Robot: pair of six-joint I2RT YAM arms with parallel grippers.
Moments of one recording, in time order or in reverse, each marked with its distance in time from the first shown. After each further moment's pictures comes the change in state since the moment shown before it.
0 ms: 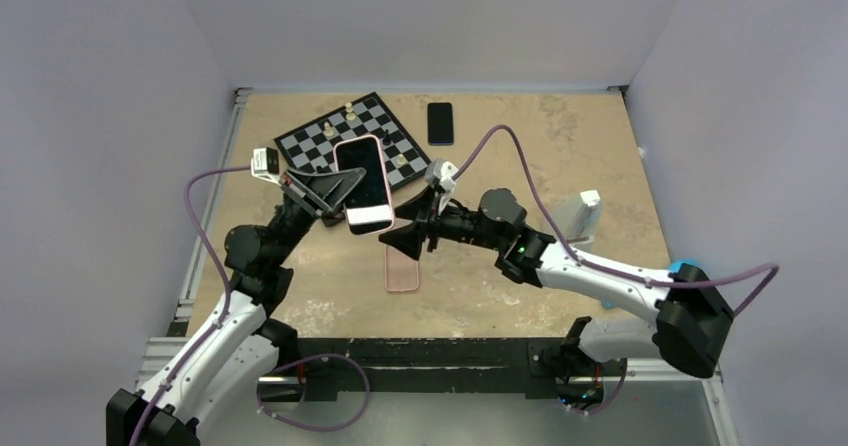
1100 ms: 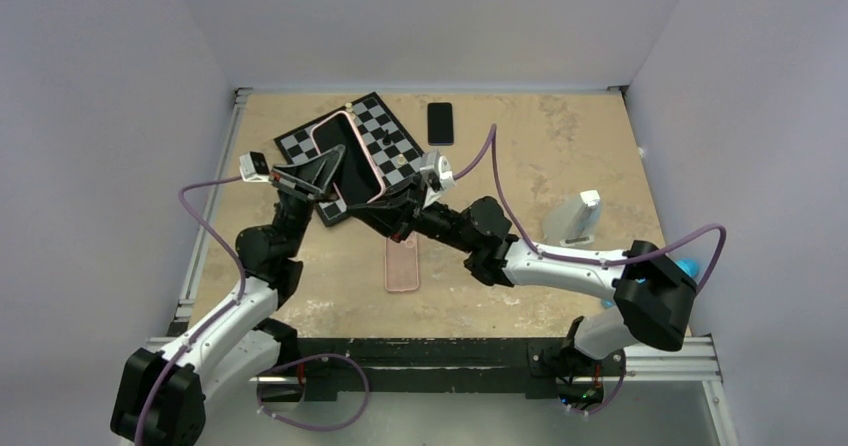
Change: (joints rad) left arm 0.013 0.188 -0.059 0.357 -0.227 -0.008; right arm 0.095 0.150 0.082 0.449 0.101 0.172
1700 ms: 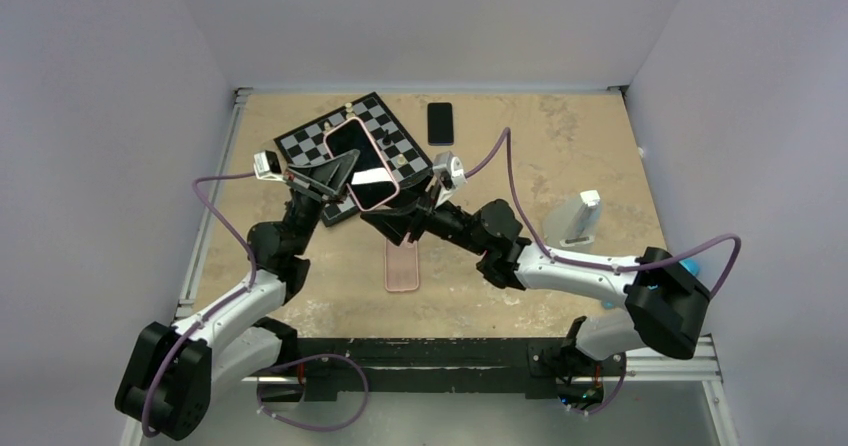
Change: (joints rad) left arm -0.004 0.098 -0.018 0.047 0.034 0.058; right arm -0.026 -0.071 -0.095 -0.021 0.014 0.015
